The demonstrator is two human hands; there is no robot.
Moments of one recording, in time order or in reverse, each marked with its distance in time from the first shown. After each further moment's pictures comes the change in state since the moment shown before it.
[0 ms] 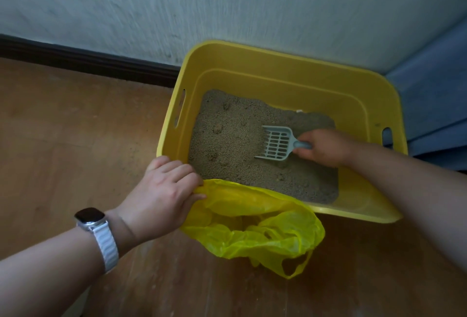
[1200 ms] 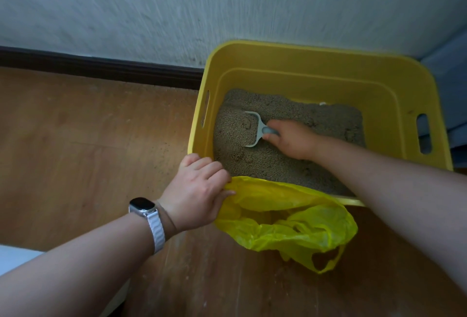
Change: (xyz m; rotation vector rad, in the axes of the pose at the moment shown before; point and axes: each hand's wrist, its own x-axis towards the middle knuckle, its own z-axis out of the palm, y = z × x) left_hand -0.002 0.001 0.007 0.045 0.044 0.020; right_hand 0.054 -0.093 0.025 0.232 0.146 -0.148
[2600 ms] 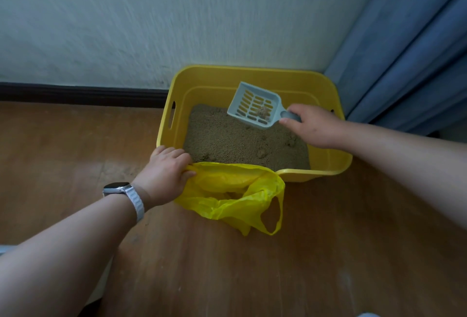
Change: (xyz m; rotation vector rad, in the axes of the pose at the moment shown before) left_hand 0.010 0.018 -0.021 0.060 -0.220 -0.163; right_hand -0.172 0.014 -0.106 0.023 0.241 0.128
